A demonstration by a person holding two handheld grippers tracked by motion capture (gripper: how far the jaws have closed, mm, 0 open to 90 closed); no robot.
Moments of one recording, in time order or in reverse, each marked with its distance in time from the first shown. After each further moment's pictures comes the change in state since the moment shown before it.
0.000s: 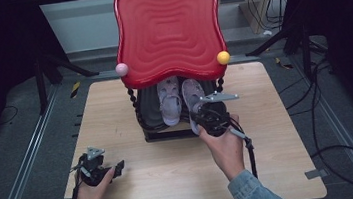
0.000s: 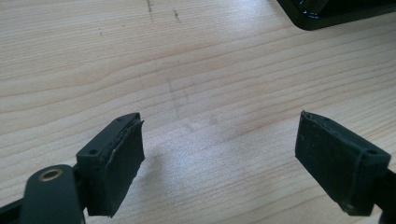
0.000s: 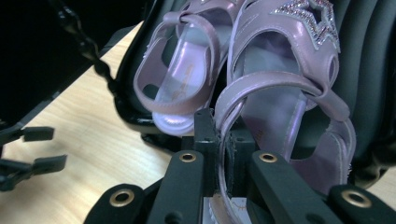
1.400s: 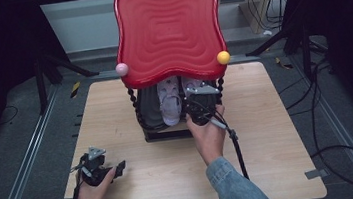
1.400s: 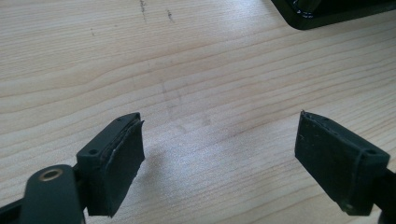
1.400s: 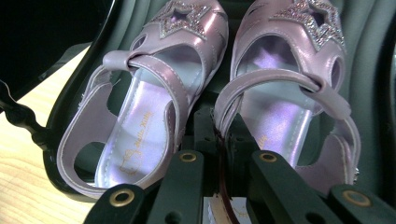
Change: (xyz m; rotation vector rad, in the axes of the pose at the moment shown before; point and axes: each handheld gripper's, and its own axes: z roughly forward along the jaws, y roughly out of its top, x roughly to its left) left arm -0.003 0.000 0.001 -0.002 -0.014 0.001; right arm 0.002 0.014 0.054 -0.076 -0.167 -0.036
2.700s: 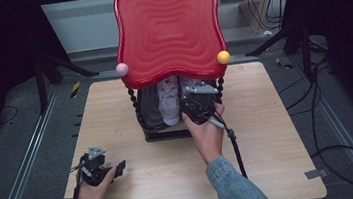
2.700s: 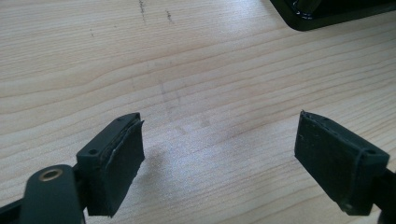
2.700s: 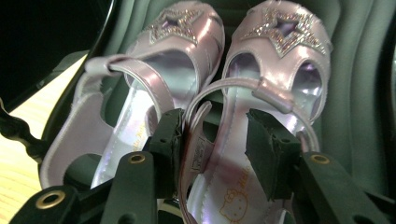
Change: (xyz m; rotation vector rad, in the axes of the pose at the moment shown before) left arm 0.000 0.000 0.000 0.000 -0.003 -0.002; right arm 0.000 0.001 0.004 -0.029 -0.015 0.012
